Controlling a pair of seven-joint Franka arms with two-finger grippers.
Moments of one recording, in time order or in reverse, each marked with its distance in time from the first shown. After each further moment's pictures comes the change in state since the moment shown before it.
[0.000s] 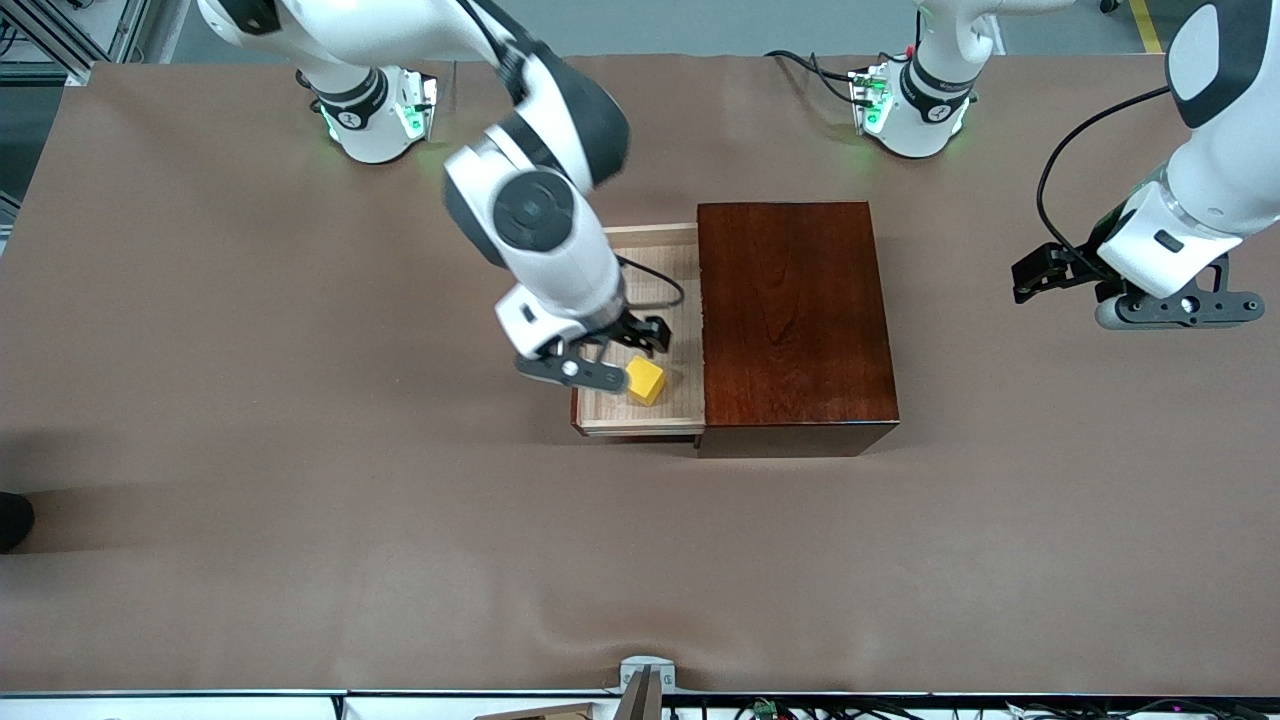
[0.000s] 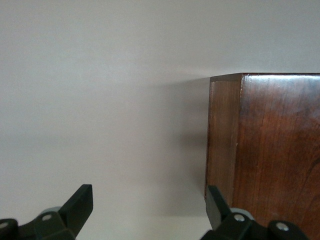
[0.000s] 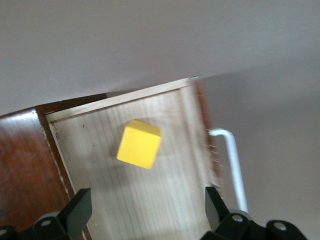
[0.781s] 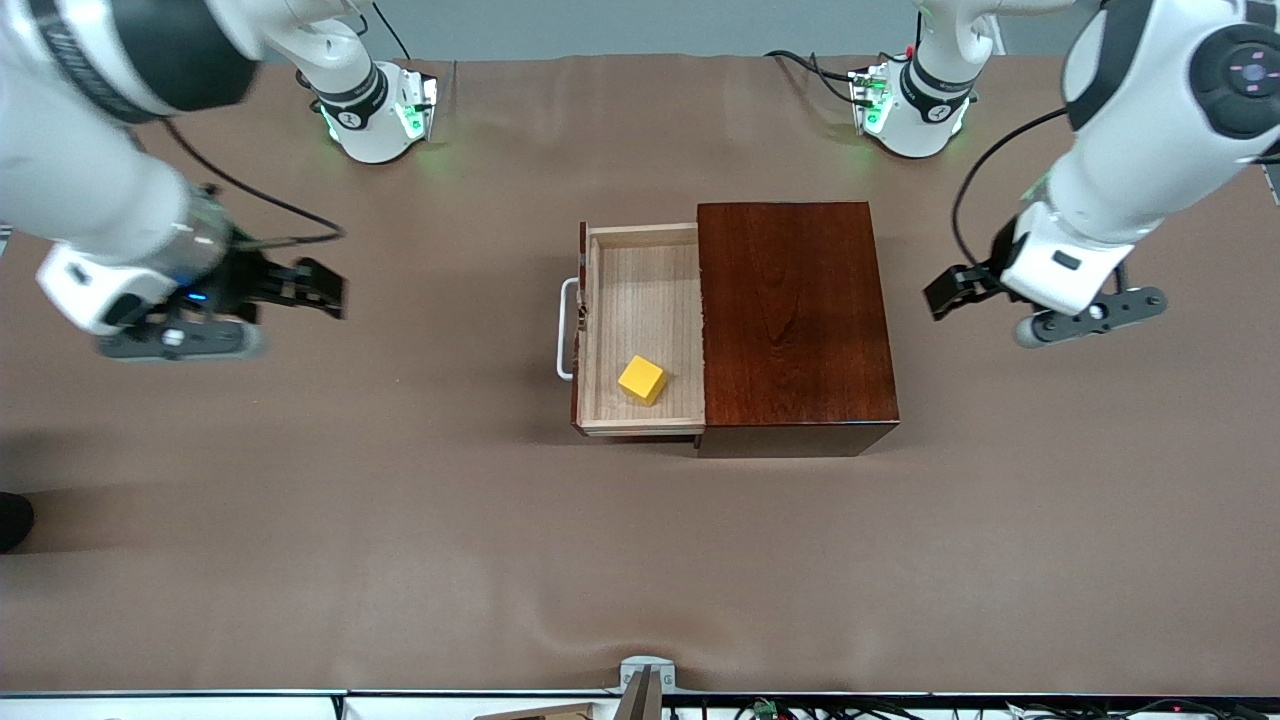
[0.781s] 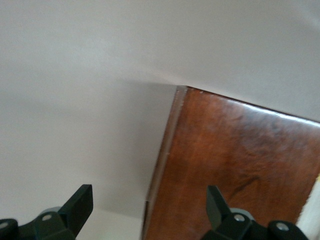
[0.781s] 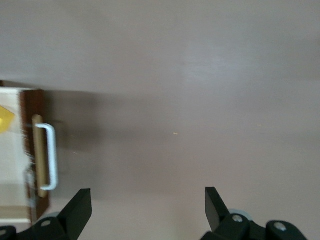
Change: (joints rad) left arm -0.005 0.101 -0.198 0.112 -0.001 0.001 -0.490; right arm -0.435 -0.407 -0.020 -0.260 -0.095 -0.249 -0.740
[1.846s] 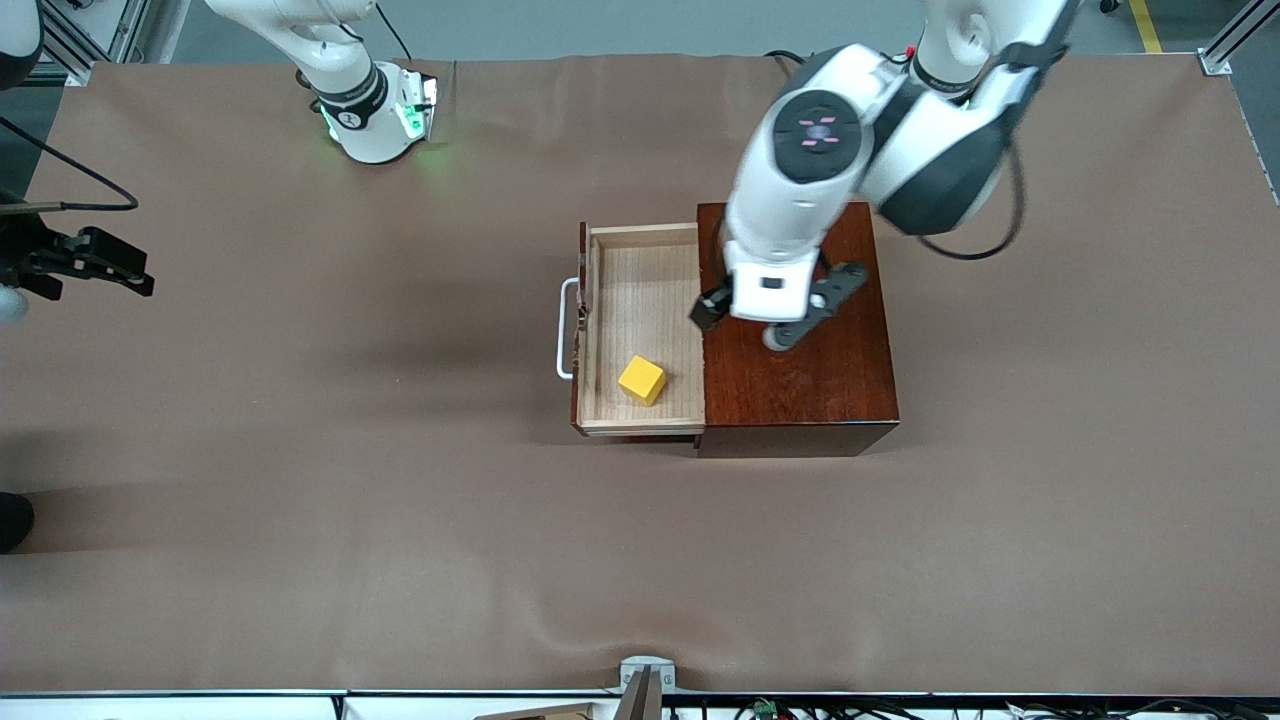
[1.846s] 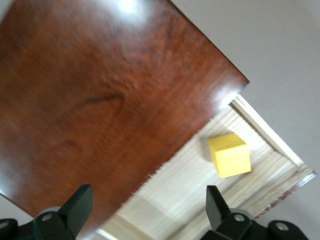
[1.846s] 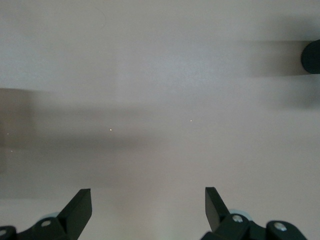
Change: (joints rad) left arm -0.354 0.329 -0.080 0.247 0.058 0.059 -0.901; right arm -0.231 -0.110 0.001 -0.106 -0.070 0.024 -0.215
